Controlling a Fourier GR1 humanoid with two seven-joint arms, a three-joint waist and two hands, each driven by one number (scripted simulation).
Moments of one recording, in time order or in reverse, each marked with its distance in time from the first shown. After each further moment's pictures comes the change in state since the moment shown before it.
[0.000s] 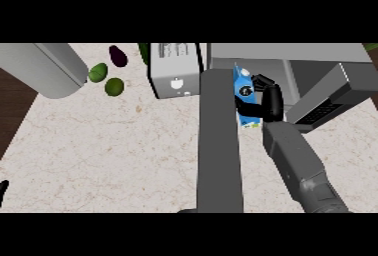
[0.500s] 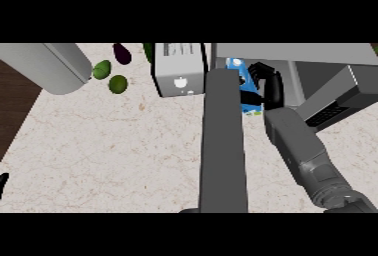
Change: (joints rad) left arm -0.056 0.021 0.021 0.036 0.022 -0.006 0.022; right arm -0.152 -0.046 0.016 0.175 0.100 -0.200 -0.062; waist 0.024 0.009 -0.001
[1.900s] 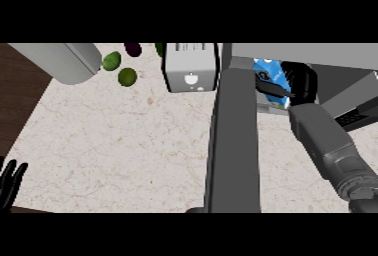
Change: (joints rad) left arm -0.076 0.010 -0.023 0.098 -0.049 -0.035 -0.035; right arm -0.049 -0.135 -0.029 0.149 0.065 -0.287 0.076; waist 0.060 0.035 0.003
